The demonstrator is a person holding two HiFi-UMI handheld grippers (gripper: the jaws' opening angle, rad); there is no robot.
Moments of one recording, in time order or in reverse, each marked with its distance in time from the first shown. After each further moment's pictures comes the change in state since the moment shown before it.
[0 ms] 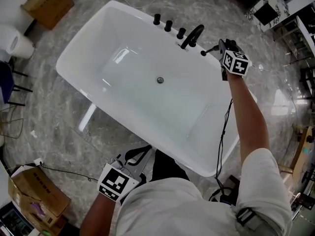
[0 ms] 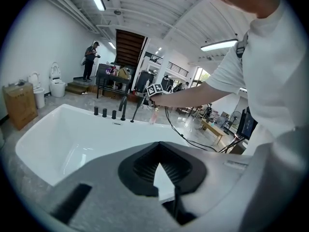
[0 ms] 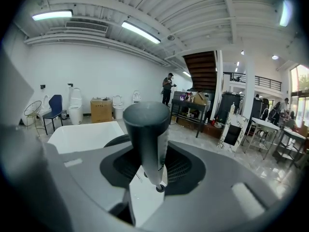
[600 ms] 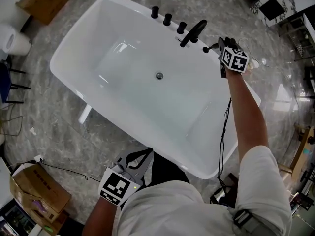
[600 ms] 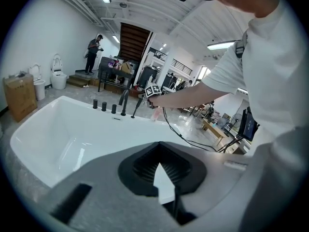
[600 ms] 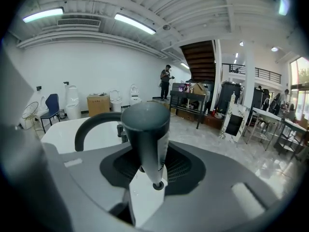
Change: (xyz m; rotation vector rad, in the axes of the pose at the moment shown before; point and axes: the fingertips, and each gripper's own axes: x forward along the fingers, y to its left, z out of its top) left arm 0.053 0.023 0.000 -0.063 0.042 0.002; right arm 0.077 -0.026 -0.063 0.048 0.078 0.003
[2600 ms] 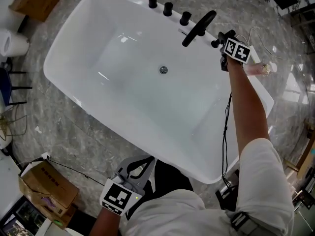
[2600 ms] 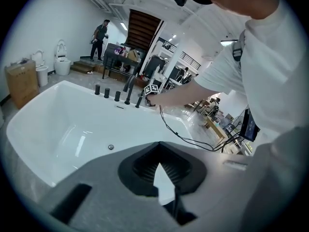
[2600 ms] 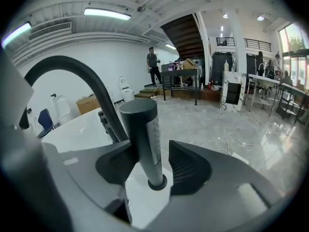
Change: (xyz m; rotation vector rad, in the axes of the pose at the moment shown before) left arm 0.070 0.043 -0.006 -0.103 0.105 0.018; right arm 0.132 -0.041 -0.108 0.237 0.148 0.000
